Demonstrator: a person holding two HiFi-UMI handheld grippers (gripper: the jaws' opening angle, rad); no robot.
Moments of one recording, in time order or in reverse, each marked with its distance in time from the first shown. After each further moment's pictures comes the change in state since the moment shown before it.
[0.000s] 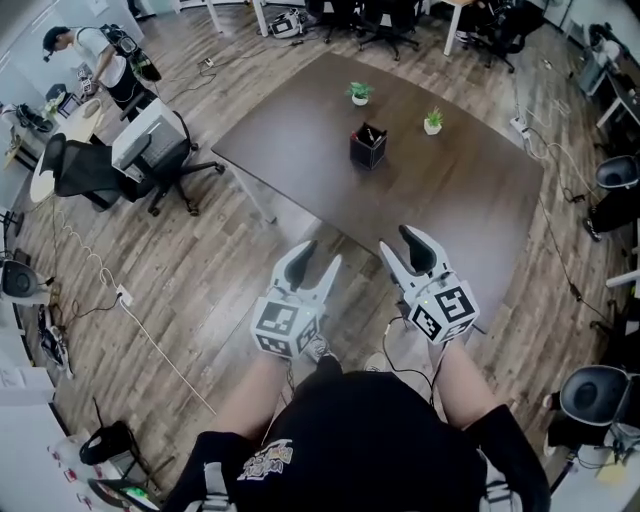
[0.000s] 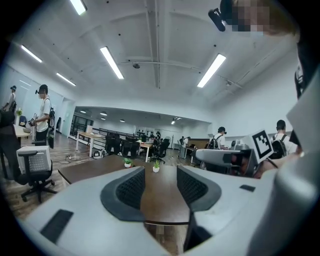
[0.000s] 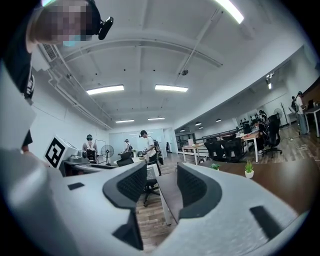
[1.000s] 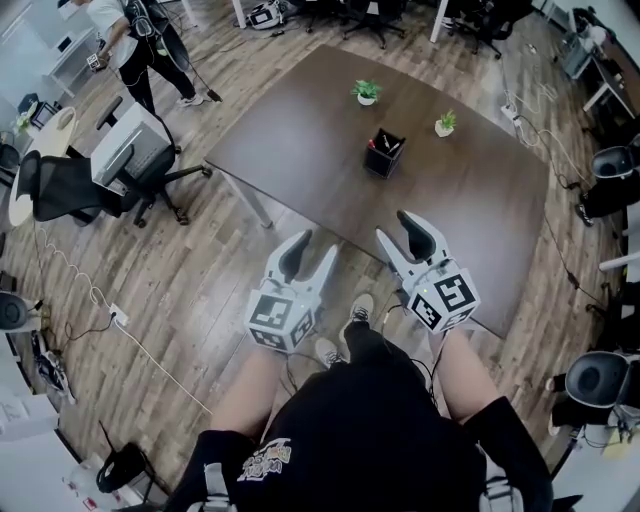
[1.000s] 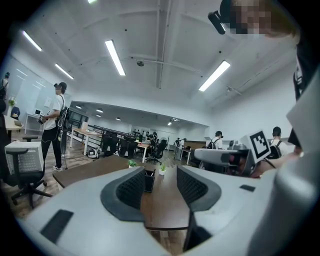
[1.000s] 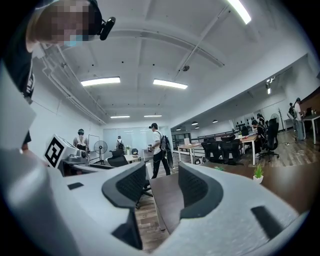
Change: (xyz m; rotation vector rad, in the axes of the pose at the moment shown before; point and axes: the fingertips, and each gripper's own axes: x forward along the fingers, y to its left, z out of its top) left arm 0.036 0.131 0.010 -0.036 -0.011 -0.081; right arm 0.133 0.003 -0.005 -0.042 0.026 -0.064
